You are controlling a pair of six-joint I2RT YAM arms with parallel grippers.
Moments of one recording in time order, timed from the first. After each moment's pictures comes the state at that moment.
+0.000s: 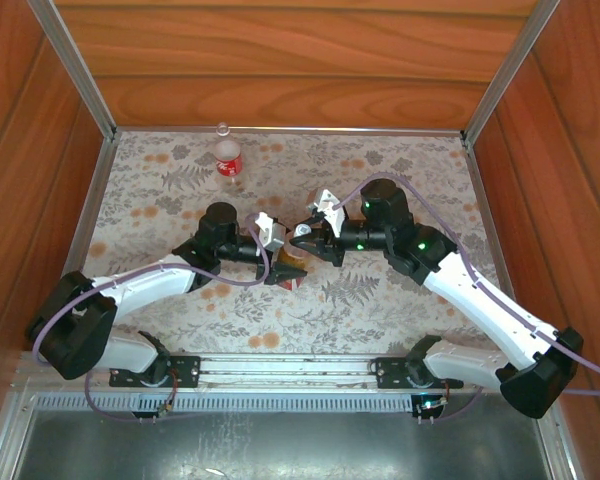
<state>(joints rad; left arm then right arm) -0.69 1.36 0.65 0.49 0.97 0.12 0.76 1.11 1.06 -0.42 -0.60 -0.18</state>
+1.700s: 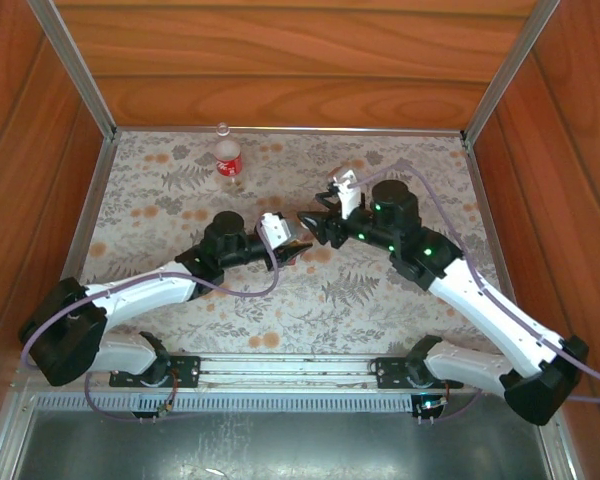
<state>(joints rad) -0.78 1.30 0.64 0.47 0.44 0.25 0.74 1.04 1.03 -0.29 -0.29 0.01</state>
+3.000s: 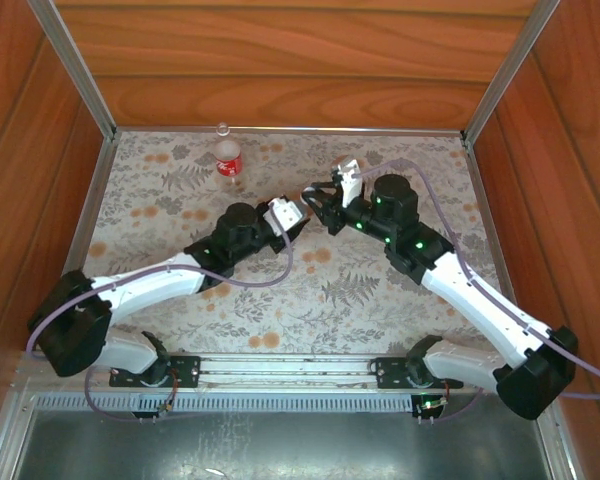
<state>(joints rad) -0.86 1.39 0.79 0.38 -0.03 0.34 0.69 1.13 0.98 -0.07 -0.25 0.14</state>
